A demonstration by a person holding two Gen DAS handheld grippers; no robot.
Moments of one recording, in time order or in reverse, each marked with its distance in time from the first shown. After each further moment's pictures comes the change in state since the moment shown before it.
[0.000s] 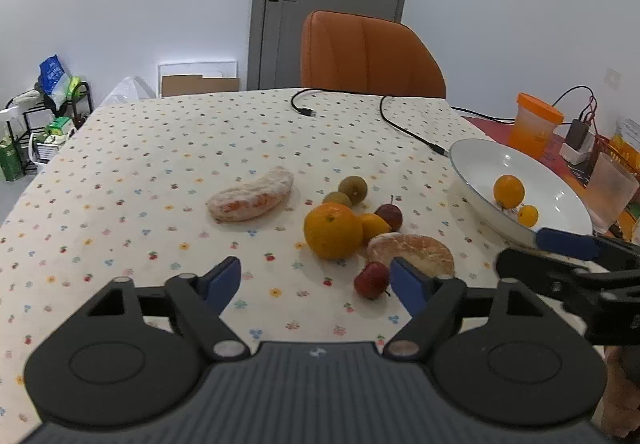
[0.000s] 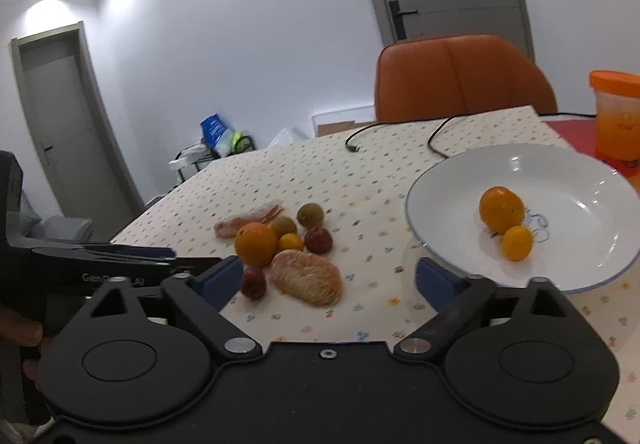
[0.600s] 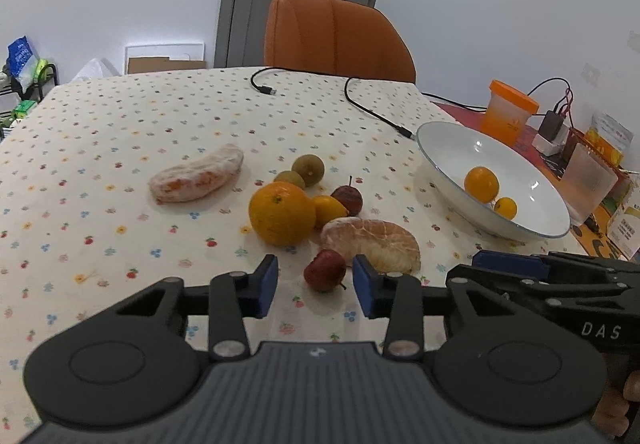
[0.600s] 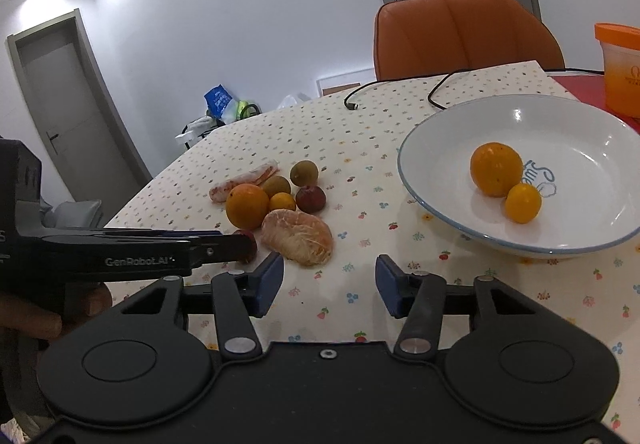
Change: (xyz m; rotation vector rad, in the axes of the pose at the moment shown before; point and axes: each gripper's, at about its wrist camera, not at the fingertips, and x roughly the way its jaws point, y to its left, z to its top) left arm 0.027 -0.013 -0.005 -0.012 0.044 -0.113; right arm 0.012 -0.016 -0.010 0.044 0.108 0.032
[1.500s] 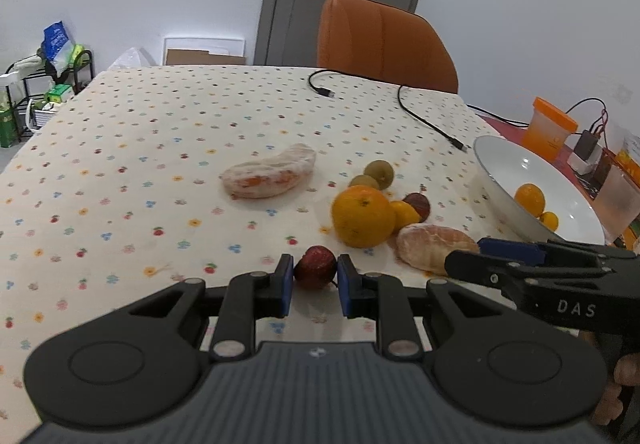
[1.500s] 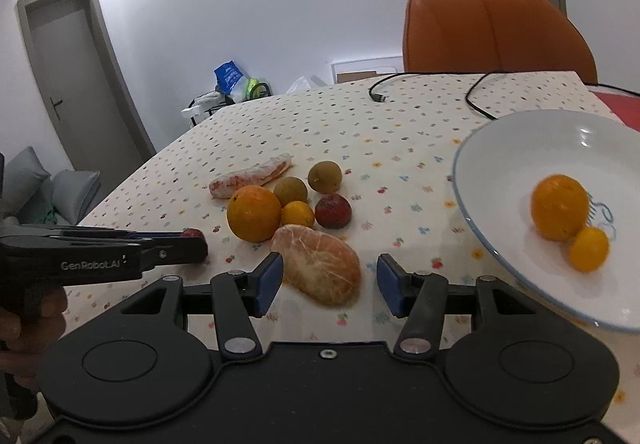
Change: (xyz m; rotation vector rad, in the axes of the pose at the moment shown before) left arm -0.013 0.040 -0.001 -0.074 -0.007 0.096; right arm 0.049 0.015 0.019 -0.096 0.051 0.009
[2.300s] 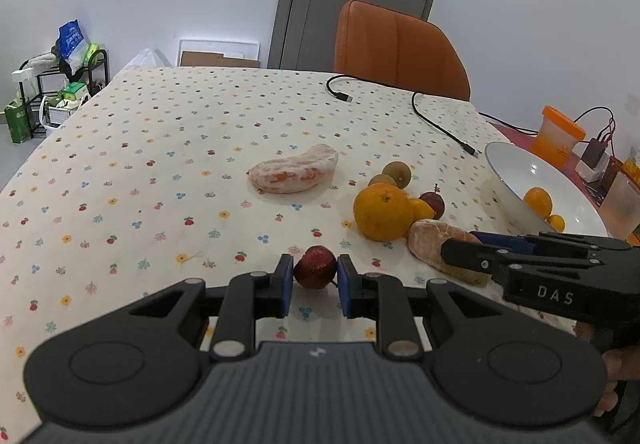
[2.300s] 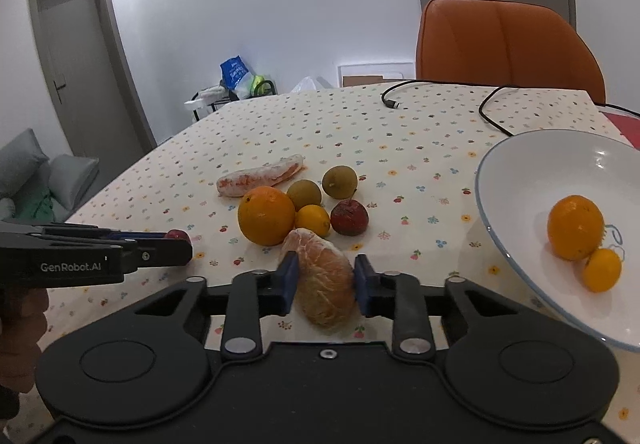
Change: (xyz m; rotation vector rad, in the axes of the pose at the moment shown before) left arm -0.013 0.008 -0.006 -0.019 -0.018 0.025; right arm 0.000 0.011 0.003 -0.050 -0.009 -0.006
